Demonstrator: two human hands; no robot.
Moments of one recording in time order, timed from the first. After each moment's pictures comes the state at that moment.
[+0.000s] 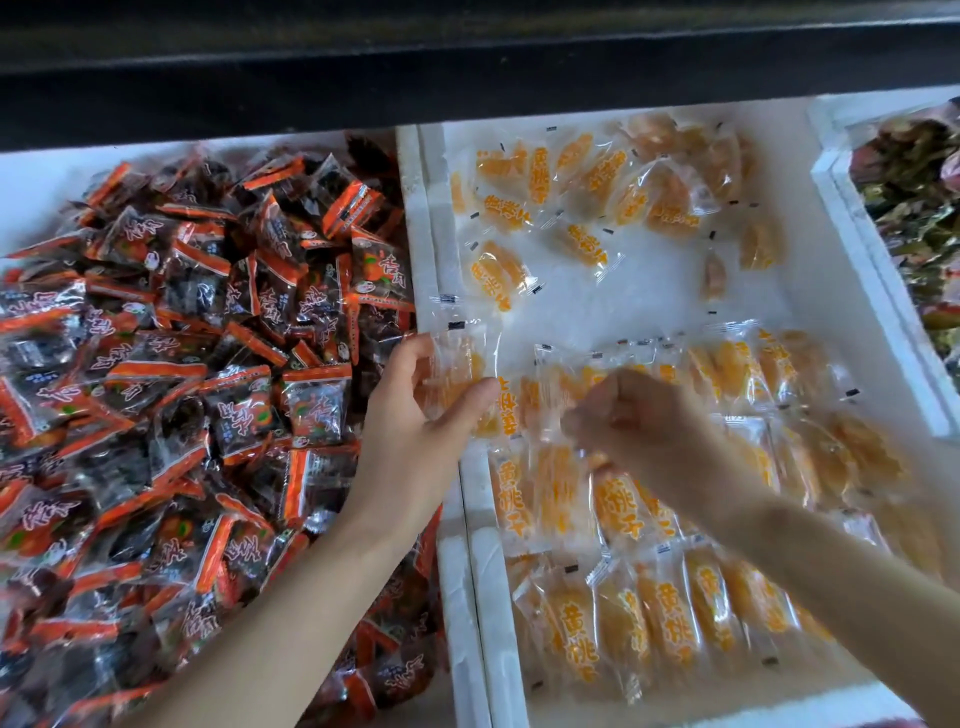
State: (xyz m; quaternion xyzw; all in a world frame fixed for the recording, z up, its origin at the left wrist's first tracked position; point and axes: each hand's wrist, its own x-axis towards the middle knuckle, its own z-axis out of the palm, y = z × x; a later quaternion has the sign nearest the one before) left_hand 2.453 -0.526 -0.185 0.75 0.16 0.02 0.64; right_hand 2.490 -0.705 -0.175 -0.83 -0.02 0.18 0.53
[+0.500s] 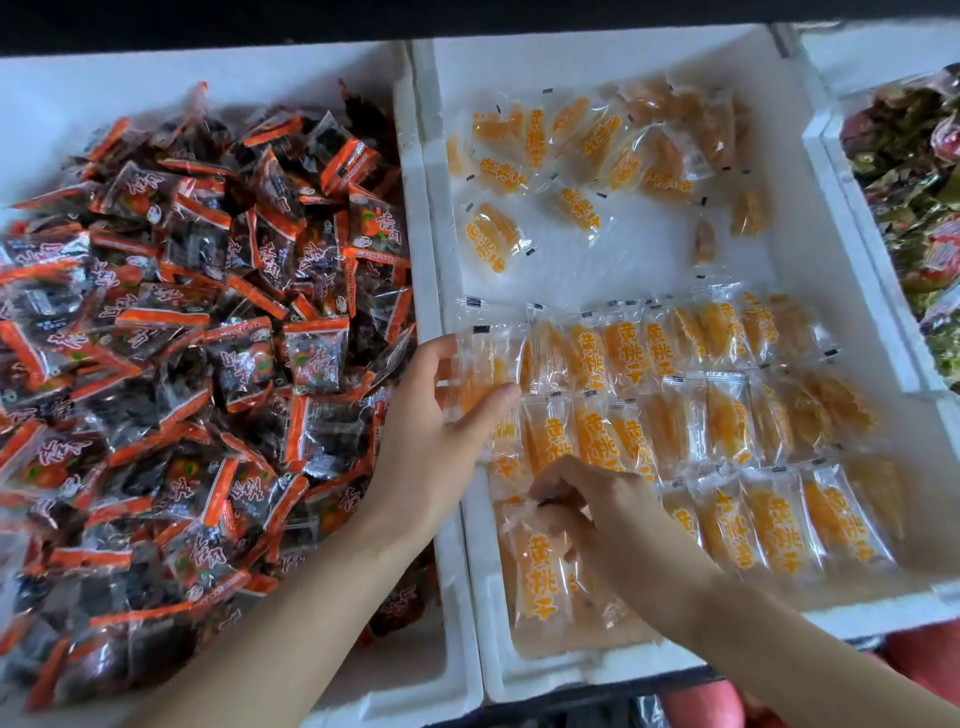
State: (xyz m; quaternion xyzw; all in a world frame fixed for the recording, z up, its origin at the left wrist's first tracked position) left_hand 2.420 -0.545 -0.190 0.76 0.16 -0.01 0.63; right_hand 2.412 -0.716 -0.215 -0.88 -0.17 0.21 0.38
